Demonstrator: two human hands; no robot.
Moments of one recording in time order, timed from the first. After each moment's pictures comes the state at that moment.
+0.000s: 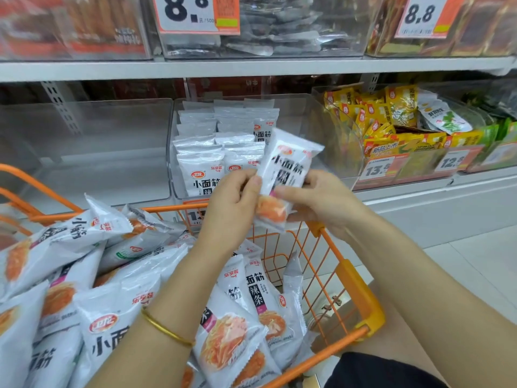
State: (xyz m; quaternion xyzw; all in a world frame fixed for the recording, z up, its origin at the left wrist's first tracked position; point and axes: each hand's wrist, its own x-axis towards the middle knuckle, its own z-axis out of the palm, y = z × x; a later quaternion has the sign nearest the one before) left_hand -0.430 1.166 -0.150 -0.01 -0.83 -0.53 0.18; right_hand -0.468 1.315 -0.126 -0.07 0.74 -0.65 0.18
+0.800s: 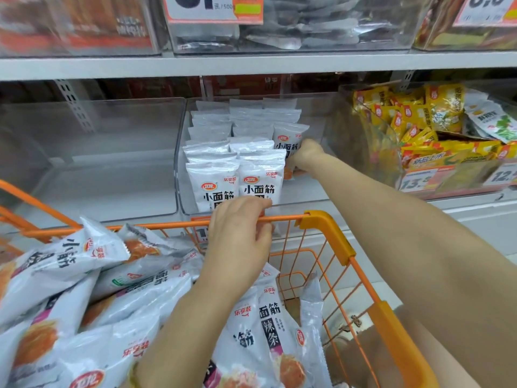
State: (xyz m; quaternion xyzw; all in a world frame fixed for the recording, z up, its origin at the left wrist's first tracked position) left_hand -0.441 1.152 -0.177 0.01 -0.94 -0.29 0.20; right_hand -0.661 1.252 -0.168 0.01 0.92 -0.37 0.07
